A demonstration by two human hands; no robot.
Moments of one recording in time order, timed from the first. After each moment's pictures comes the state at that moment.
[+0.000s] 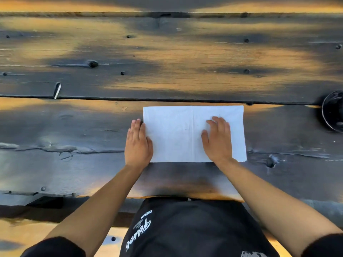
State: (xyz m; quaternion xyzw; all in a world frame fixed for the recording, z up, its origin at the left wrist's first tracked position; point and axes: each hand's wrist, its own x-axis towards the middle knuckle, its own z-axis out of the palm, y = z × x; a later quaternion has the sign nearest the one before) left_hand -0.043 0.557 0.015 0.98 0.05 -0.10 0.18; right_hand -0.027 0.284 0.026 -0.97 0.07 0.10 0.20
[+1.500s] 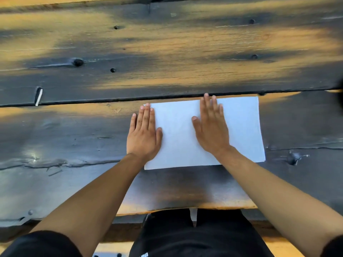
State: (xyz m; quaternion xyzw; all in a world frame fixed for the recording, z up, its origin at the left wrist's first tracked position) left_hand 0.007 0.559 -0.030 0.99 -0.10 -0.12 0.04; right_hand 0.010 0.317 -0.018 -0.98 0.01 0.09 0.15
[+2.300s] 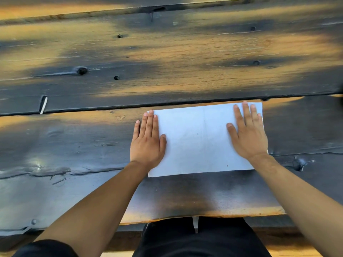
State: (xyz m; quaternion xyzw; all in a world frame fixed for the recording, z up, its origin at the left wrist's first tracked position) left_hand 0.007 0.560 -0.029 0.99 -0.10 -0.13 0.05; right_hand -0.006 0.220 -0.029 -0.99 0.07 0.11 0.08
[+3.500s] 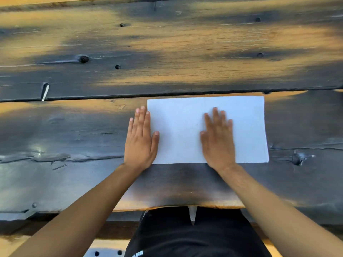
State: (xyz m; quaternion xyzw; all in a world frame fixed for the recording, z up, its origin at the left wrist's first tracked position) left_hand -0.024 0.577 -0.014 0.98 -0.10 -0.05 0.18; right_hand -0.043 0.319 -0.013 -0.99 0.03 0.09 0.12
